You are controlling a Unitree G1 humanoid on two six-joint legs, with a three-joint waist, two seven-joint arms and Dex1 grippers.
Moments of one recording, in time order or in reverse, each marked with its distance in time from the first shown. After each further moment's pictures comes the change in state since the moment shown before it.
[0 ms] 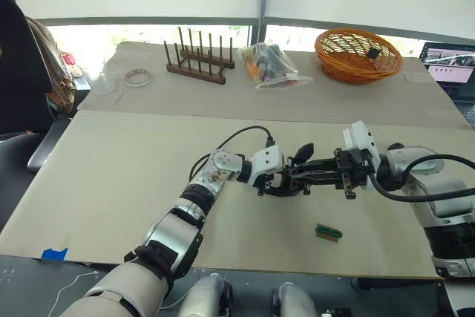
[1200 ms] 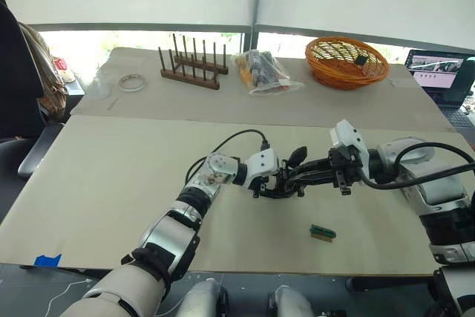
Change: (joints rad) left arm 0.022 0.014 0.004 -0.001 0.014 -0.006 0.004; right arm -0.165 -0.045 0.154 0.068 -0.071 0.111 0.063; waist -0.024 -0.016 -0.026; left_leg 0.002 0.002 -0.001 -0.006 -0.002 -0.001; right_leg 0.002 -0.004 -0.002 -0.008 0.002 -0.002
